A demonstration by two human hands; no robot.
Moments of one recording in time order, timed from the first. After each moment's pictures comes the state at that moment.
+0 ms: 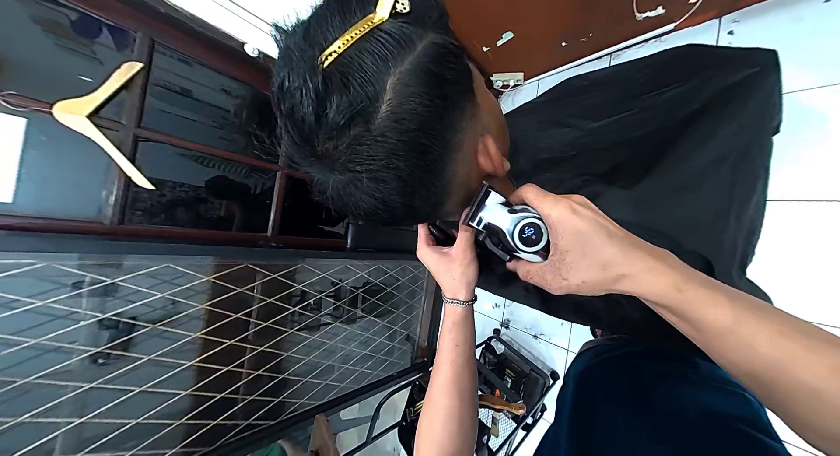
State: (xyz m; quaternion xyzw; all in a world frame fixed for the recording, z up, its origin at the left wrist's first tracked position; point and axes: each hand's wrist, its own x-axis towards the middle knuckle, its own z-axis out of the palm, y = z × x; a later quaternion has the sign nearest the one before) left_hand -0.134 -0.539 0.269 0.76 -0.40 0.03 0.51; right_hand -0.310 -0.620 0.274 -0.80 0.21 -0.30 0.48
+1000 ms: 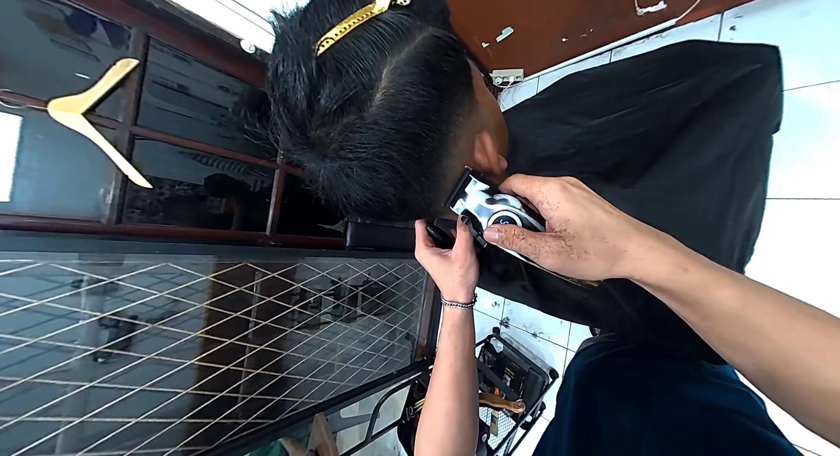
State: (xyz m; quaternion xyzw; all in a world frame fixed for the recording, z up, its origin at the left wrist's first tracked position) left_hand -0.135 -0.537 0.267 0.75 -0.42 0.02 0.52; right_hand -0.309 -0.641 0.285 -0.78 0.17 -0.28 0.53
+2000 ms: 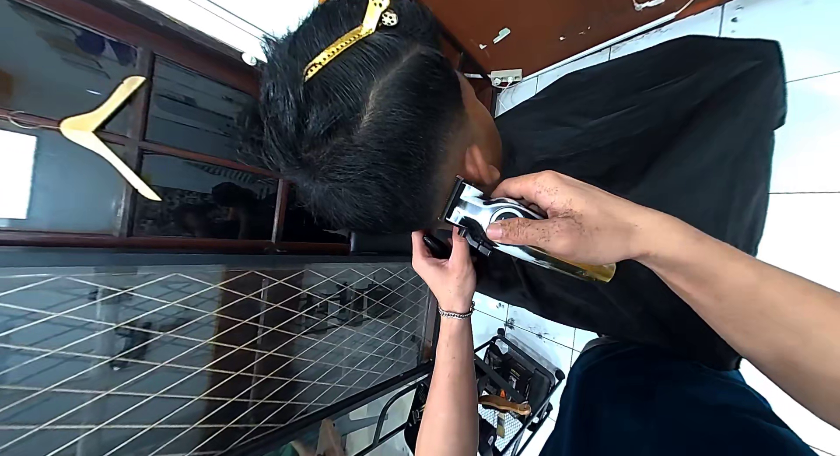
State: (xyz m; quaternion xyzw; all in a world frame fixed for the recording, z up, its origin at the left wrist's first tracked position) left_hand -0.136 -0.537 0.268 0.75 -0.42 0.01 0.51; right_hand -0.311 -0.669 0.283 -0.75 0.08 -0.25 0.61
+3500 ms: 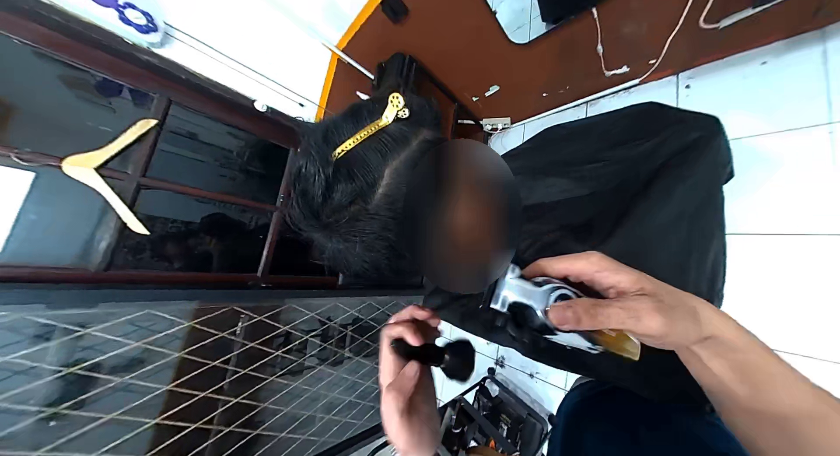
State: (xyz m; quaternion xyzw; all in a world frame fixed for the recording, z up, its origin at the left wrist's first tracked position) left_hand -0.141 -0.472 0.326 0.59 -0.54 -0.22 0.56; right_hand -0.357 -0.654 0.260 -0.55 -0.07 -0.31 0.77
